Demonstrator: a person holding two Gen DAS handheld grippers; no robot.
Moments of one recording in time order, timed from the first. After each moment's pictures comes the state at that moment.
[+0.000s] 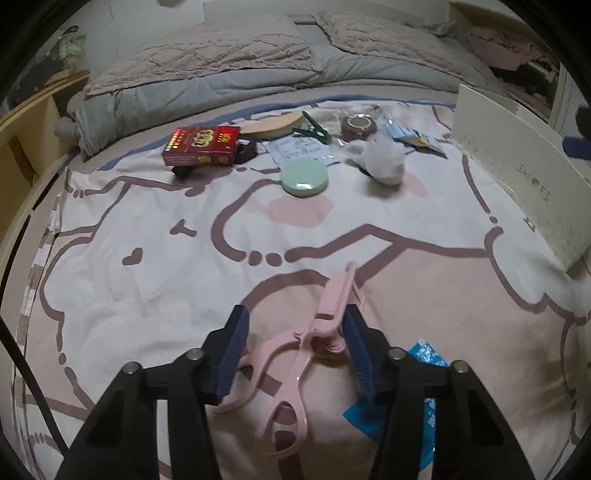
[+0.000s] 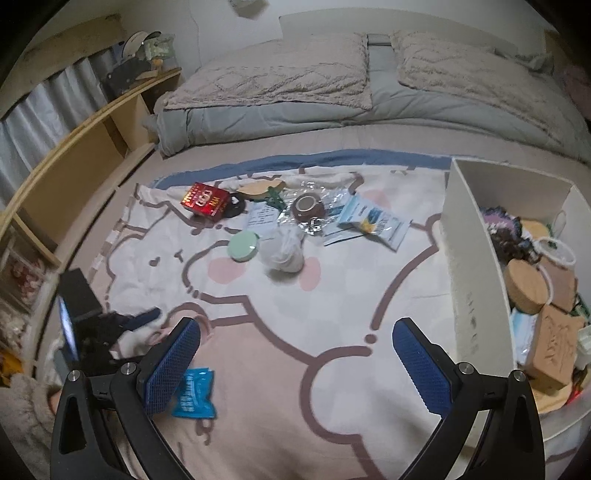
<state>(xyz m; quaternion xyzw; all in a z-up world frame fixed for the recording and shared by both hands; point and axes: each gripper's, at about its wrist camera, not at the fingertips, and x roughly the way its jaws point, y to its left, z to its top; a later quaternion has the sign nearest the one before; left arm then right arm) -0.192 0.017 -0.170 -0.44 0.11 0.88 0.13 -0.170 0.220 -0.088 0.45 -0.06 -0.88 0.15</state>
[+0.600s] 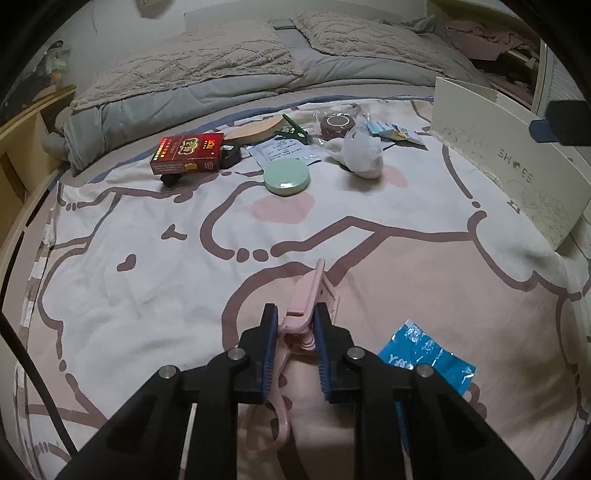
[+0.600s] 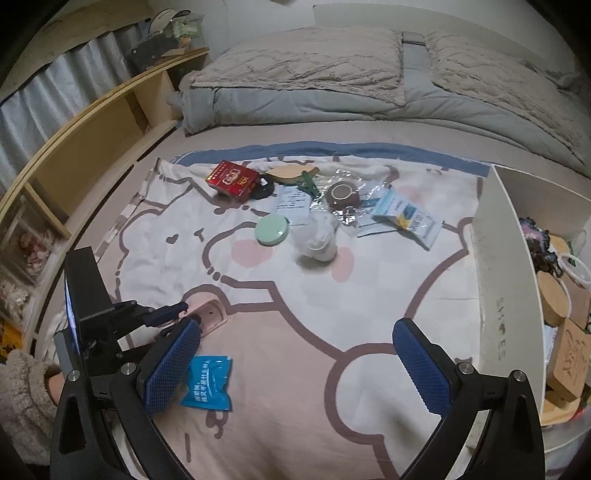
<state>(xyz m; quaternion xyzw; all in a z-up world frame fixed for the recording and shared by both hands) -0.180 0.017 -0.167 -0.43 0.13 0.88 0.16 -0.166 0.188 -0.096 0.47 -0.02 -0.86 0.19</state>
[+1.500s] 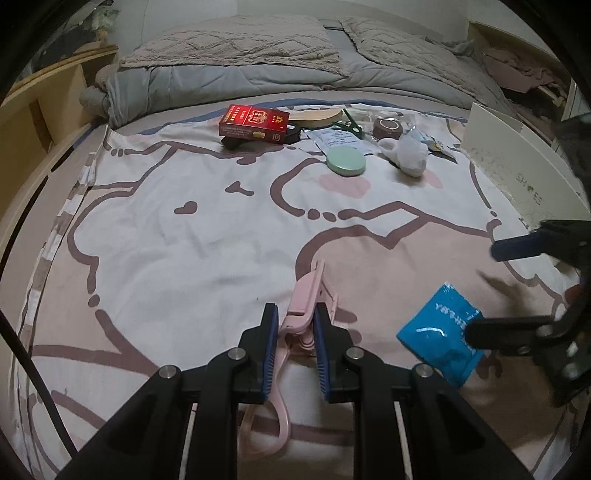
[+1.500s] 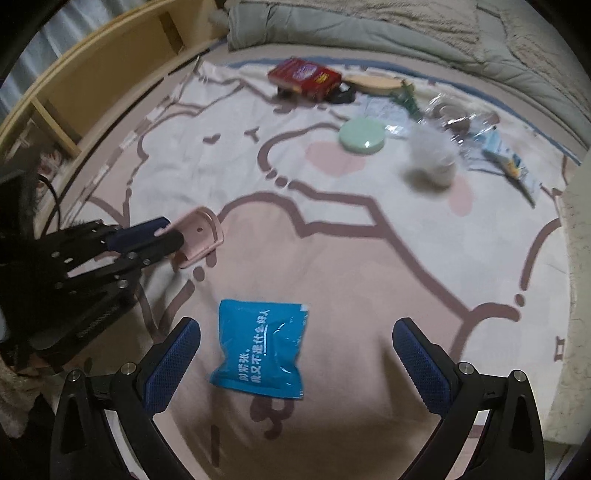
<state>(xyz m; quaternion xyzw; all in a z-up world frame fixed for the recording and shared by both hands) -0.157 -0.048 -0.162 -0.45 0.06 0.88 0.12 -0.147 0.095 -0.172 0.55 0.05 -0.79 0.26</state>
